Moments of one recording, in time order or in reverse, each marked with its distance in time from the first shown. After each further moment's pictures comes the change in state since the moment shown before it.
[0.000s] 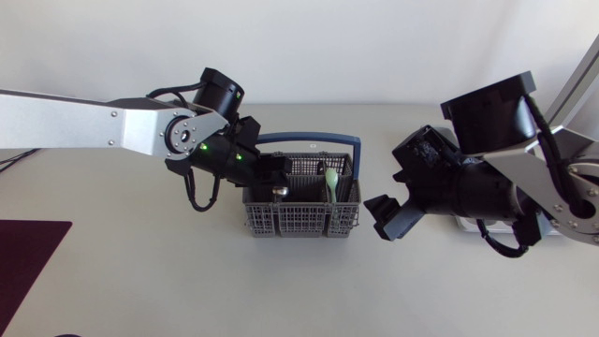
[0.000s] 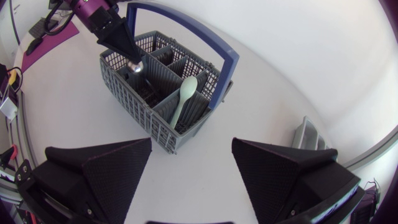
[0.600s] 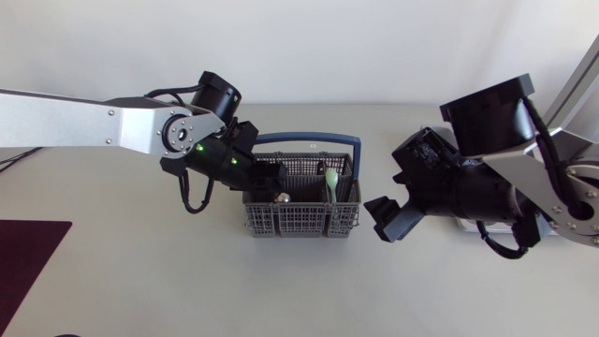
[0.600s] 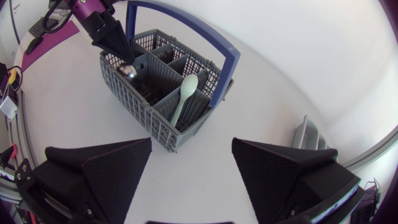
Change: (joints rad) left arm 0.014 -0.001 0.000 -0.074 -0.003 0.089; right arm 0.000 0.000 -0.006 0.001 0.000 0.000
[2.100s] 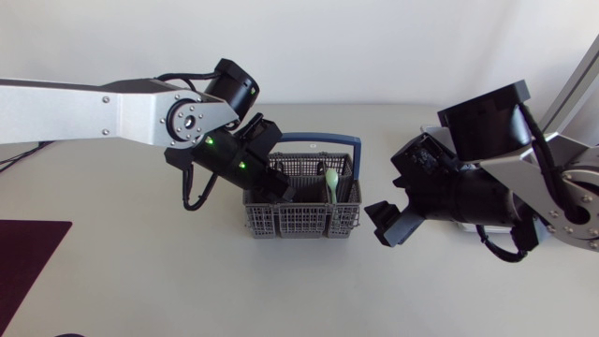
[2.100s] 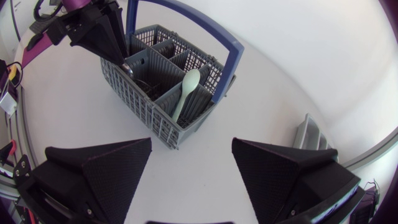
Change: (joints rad) left arm -0.086 -0.033 0.067 -0.147 -0.029 0.313; right arm 0.002 0.001 -0.015 0.000 0.000 -0.007
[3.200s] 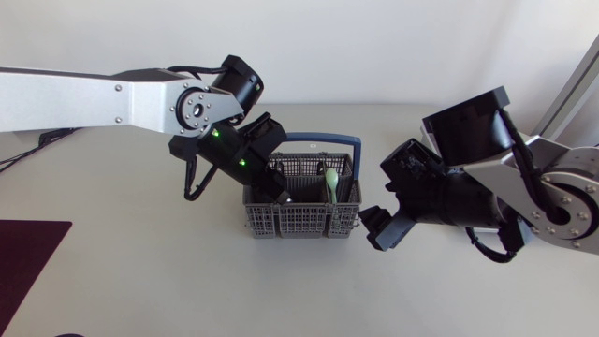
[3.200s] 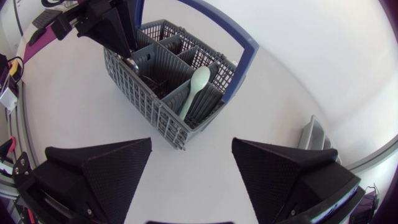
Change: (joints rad) left arm 0.005 0.048 0.077 -0.088 -0.042 0.181; right arm 0.027 0.041 0.000 0.015 0.003 0.000
